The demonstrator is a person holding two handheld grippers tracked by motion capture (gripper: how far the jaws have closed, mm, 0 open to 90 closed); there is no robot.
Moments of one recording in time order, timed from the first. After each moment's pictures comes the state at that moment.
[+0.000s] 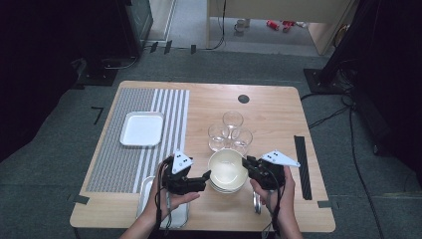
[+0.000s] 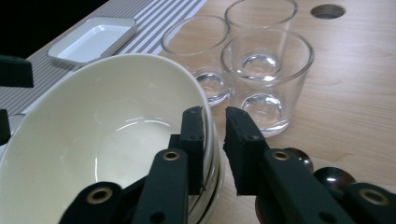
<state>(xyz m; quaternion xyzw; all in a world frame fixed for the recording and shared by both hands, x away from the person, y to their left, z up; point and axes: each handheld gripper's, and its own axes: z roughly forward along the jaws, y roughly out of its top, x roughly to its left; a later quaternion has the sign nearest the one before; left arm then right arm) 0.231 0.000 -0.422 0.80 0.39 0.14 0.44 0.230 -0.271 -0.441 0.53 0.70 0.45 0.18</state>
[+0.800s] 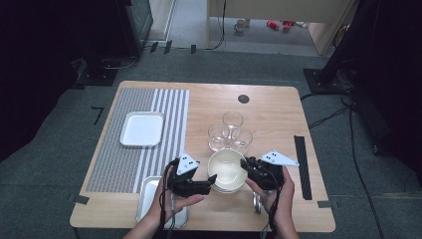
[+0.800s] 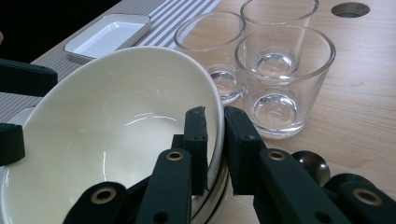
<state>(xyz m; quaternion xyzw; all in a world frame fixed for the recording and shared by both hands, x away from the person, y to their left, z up) 0.230 -0.011 -0.428 0.80 0.38 0.10 0.44 0.232 -0.272 -0.447 0.51 0.71 0.47 0.16</state>
